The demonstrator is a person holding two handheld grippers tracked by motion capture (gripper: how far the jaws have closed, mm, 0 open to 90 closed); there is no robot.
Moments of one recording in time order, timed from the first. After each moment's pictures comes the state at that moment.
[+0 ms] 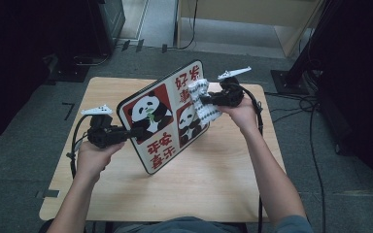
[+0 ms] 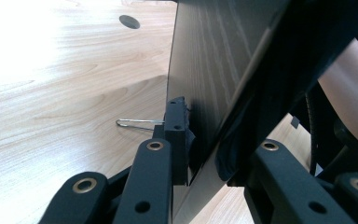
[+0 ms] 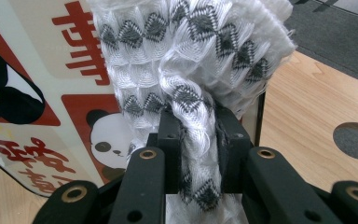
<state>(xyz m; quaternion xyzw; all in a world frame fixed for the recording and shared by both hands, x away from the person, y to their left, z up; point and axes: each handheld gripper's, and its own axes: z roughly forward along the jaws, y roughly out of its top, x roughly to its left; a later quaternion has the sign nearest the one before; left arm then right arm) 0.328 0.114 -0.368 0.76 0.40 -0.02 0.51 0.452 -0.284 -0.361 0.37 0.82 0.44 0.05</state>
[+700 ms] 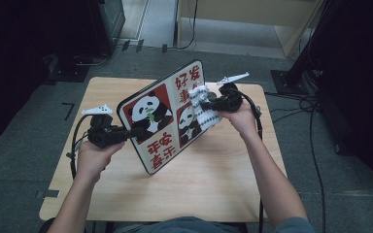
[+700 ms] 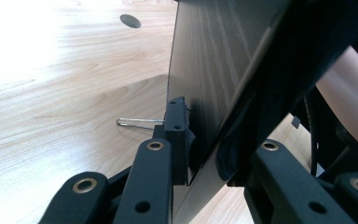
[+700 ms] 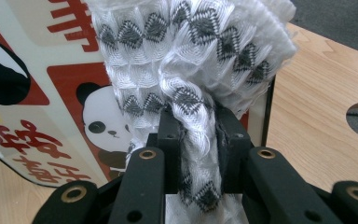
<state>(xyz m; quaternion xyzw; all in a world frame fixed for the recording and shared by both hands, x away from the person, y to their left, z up) 0.328 0.113 -0.367 0.76 0.40 -0.02 0.51 0.448 -0.285 -0.380 0.38 0.82 0.43 0.04</state>
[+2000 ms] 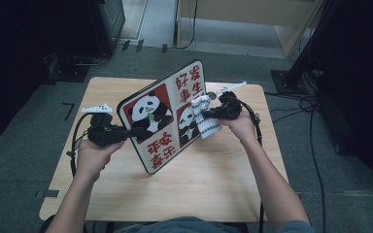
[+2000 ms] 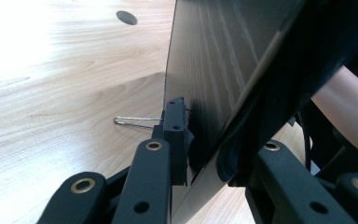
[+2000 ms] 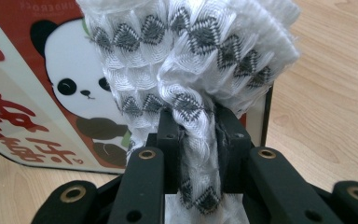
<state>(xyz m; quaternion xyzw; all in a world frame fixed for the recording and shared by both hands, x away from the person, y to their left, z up) 0.332 0.114 -0.367 0.76 0.40 -0.04 0.51 0.445 -0.290 -0.413 0.40 0.83 0.40 0.02</state>
